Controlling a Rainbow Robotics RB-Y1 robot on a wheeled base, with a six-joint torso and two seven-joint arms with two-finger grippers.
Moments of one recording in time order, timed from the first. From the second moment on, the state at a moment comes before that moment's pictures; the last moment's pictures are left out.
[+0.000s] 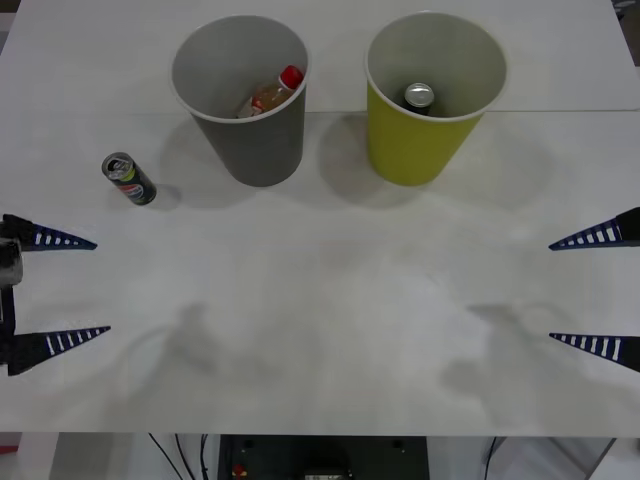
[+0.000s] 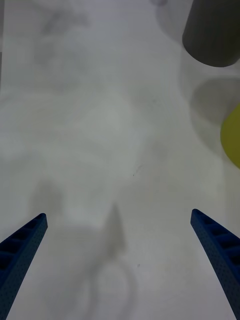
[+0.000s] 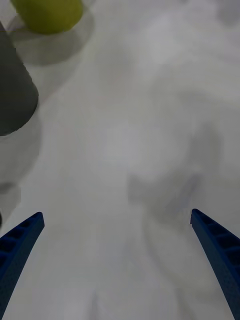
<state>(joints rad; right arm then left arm) 0.26 -1.13 -0.26 -2.01 1.31 -1.13 -0.09 0.32 1.12 0.25 -1.97 -1.29 -1.01 0.15</state>
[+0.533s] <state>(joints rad) 0.26 -1.13 -0.26 -2.01 1.31 -1.13 -0.09 0.48 1.12 0.20 -2.09 -1.34 -0.53 0.47</state>
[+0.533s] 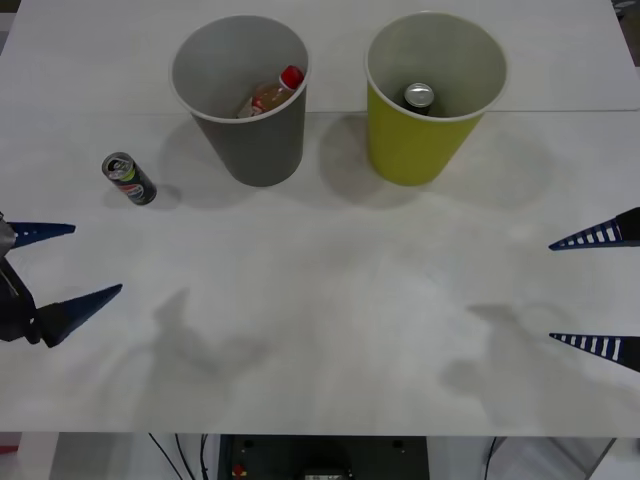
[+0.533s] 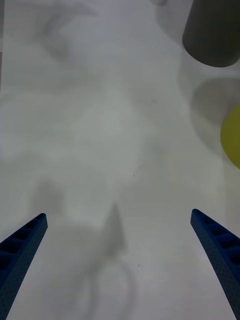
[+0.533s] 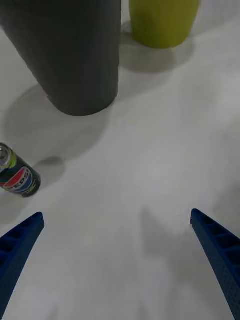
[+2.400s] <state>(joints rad) 0.26 -1.13 -0.26 -2.01 1.31 -1.13 -0.09 -0.06 0.88 -0.55 -1.35 -2.03 0.52 1.30</state>
